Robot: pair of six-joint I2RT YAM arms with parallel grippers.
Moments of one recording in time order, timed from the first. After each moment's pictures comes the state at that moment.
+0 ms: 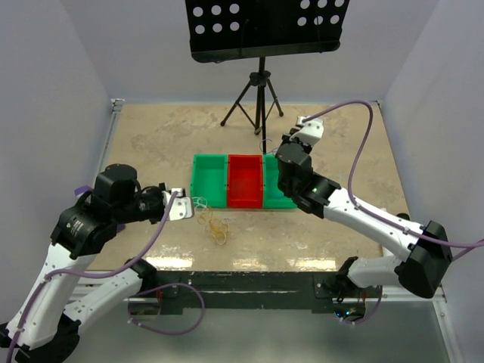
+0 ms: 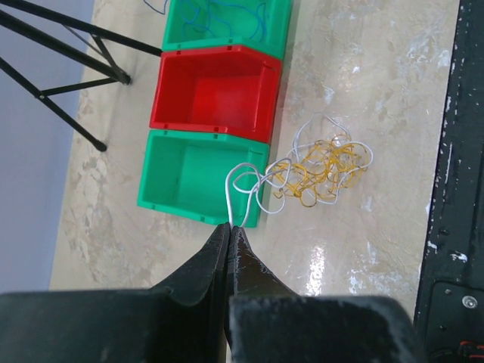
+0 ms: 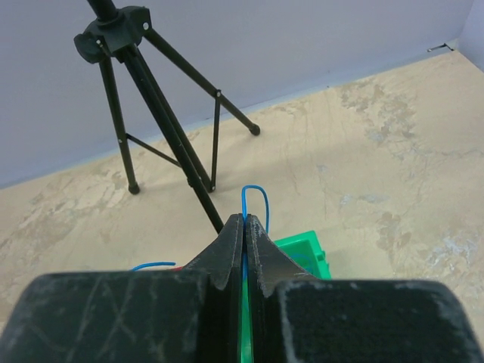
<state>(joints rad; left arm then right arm) -0.52 0.75 1.20 -1.05 0.44 0.84 0.84 1.28 1.04 0.11 1.04 0.36</state>
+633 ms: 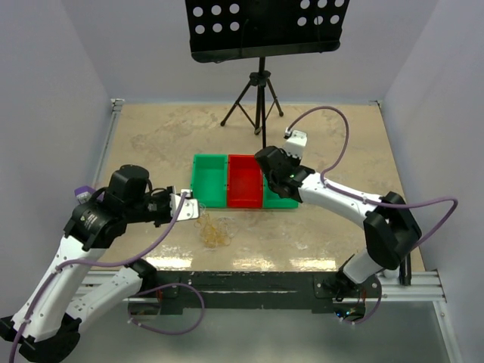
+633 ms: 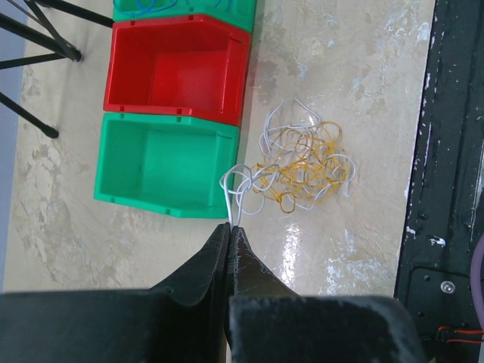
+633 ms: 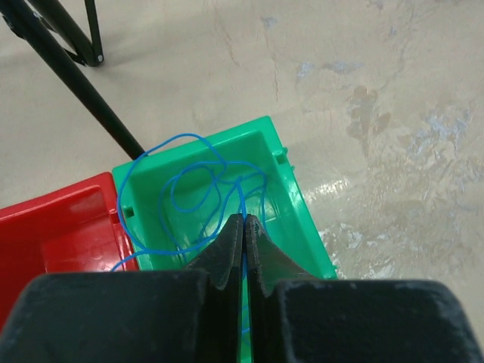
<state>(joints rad) -0.52 0.77 1.11 -1.06 0.45 0.84 0.76 1.56 1.09 -0.33 0.94 0.75</state>
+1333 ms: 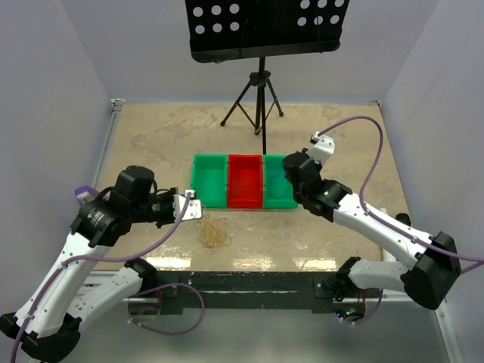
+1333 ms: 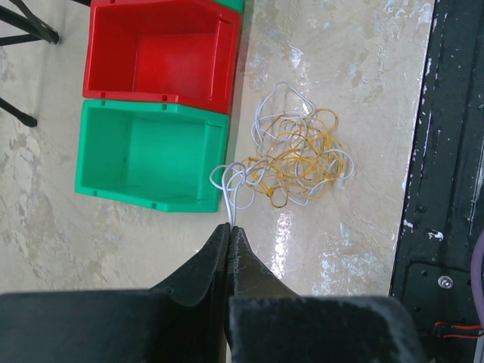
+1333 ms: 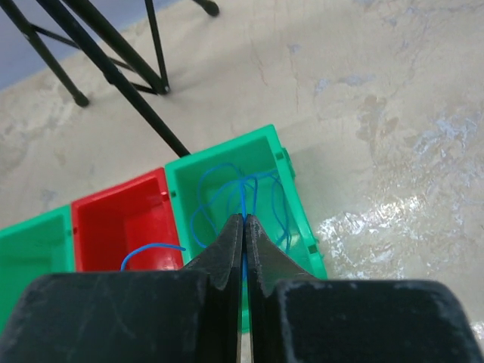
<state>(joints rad) -0.52 0.77 1.07 -1.05 0.44 0.85 0.75 1.17 0.94 -0.32 0.84 0.78</state>
